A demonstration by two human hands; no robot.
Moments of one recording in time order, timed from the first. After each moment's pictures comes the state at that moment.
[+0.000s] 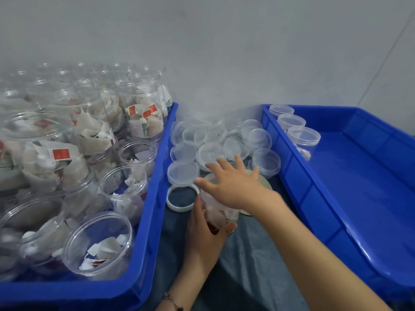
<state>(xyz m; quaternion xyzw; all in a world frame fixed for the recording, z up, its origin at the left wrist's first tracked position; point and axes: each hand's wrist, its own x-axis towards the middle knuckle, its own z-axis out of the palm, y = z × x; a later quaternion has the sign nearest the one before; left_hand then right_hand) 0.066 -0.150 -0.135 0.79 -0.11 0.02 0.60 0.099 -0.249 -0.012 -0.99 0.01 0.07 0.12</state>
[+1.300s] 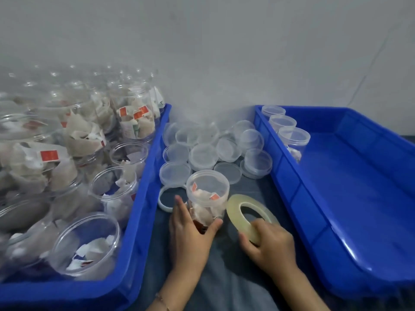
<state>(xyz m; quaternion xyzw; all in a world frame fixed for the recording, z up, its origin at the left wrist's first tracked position) 0.061 -0.153 -0.136 0.88 -0.03 0.12 0.46 0.004 -0.318 -0.130 -0.94 0.03 -0.32 0.15</state>
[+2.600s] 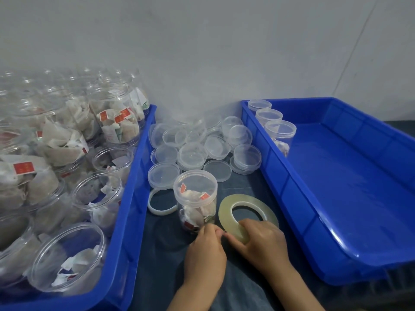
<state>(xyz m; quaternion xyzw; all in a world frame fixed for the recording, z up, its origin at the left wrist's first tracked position) 0.028 -0.177 -0.117 0.92 -0.13 -0.04 0.36 0.004 -0.317 -0.137 -0.94 0.03 -0.33 0.07</state>
